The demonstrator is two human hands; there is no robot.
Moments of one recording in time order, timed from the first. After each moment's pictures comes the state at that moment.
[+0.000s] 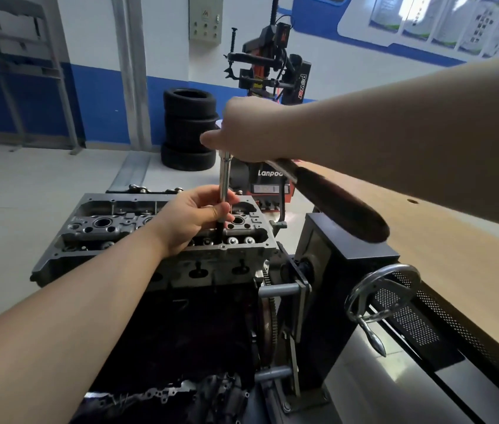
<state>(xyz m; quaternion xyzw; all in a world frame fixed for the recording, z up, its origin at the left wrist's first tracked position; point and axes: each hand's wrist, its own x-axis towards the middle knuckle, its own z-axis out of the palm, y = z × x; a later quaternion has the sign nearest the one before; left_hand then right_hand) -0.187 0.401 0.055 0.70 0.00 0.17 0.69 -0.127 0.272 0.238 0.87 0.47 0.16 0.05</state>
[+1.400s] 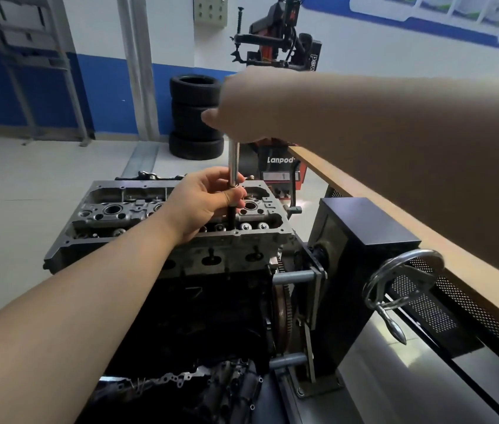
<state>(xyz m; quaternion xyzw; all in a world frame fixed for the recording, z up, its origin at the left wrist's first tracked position) -0.185 0.402 0.049 0.70 0.02 0.22 0.68 -0.125 0.293 0.224 0.86 0.44 0.25 0.11</state>
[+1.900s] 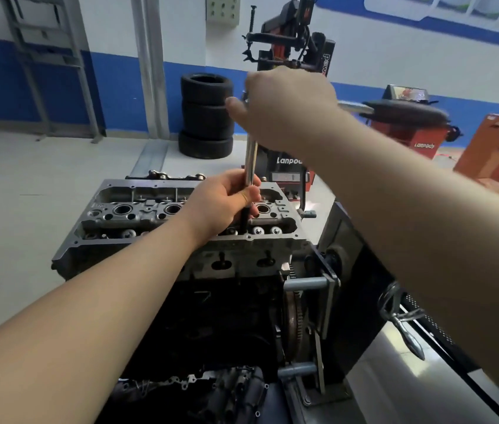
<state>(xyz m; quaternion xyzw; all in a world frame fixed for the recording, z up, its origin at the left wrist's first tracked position) -0.184 0.396 0.049 0.76 0.03 0.24 0.60 -0.105 0.291 0.206 0.84 0.43 0.34 -0.02</state>
